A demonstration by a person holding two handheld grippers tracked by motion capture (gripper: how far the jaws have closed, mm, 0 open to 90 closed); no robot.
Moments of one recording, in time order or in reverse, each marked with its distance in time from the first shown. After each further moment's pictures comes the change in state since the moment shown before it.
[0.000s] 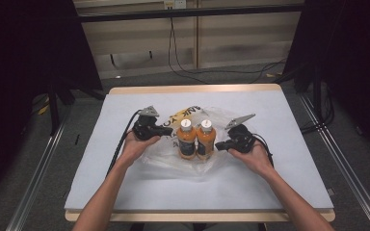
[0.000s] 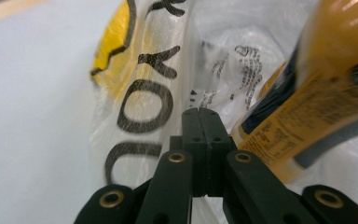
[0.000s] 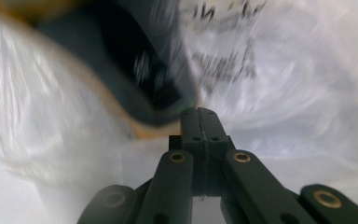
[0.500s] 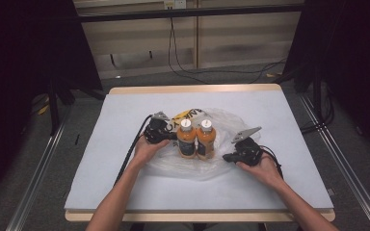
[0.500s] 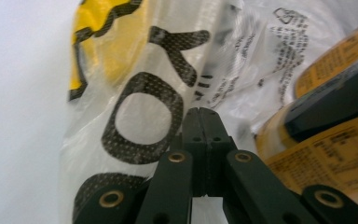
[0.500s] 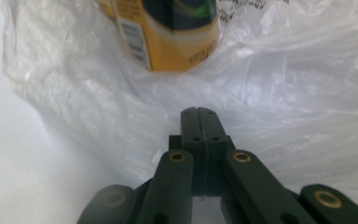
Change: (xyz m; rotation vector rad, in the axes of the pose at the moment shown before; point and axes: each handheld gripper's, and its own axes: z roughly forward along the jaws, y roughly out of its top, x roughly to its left) left arm 0.002 -0.013 0.037 0.055 0.042 -0.079; right arm 0.009 -0.040 -0.008 0.049 -0.012 -0.047
